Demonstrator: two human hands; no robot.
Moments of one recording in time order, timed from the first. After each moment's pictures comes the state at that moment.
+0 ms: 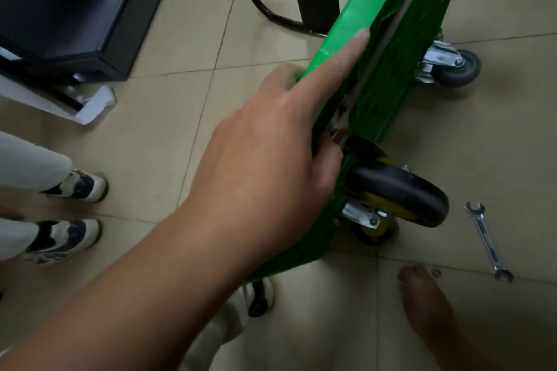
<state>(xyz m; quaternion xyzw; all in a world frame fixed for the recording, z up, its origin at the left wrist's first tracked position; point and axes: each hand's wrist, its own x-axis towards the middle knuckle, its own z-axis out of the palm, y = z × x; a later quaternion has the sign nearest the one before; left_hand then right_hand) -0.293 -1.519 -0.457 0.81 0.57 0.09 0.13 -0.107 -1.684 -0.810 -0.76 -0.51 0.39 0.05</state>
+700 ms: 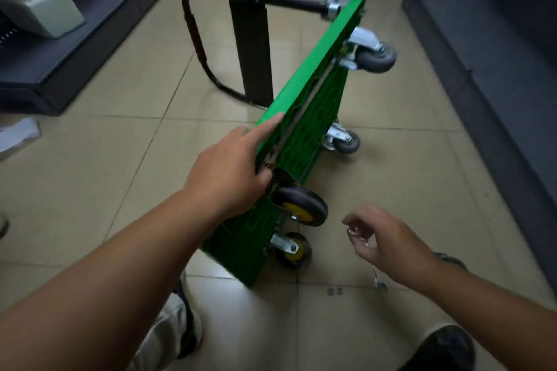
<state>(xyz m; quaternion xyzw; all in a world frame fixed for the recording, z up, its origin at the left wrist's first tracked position) -0.296 -1.516 -0.459 0.81 0.56 0.12 0.13 -0.025 -1.621 -0.569 -0.62 -0.72 0.24 0.22</state>
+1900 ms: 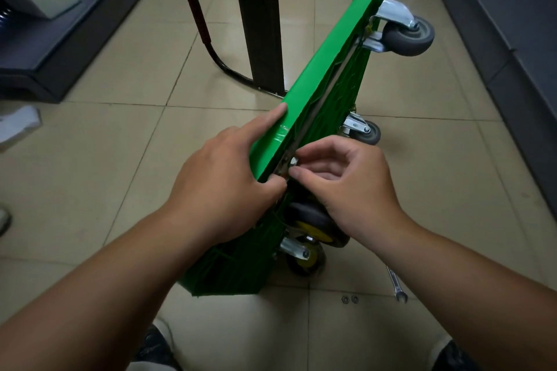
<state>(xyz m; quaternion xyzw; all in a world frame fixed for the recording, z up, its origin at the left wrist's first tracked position) -0.299 -1.504 -0.459 0.76 0.60 0.15 0.20 -0.126 -1.527 -0.500 -0.55 -0.46 0.47 0.51</state>
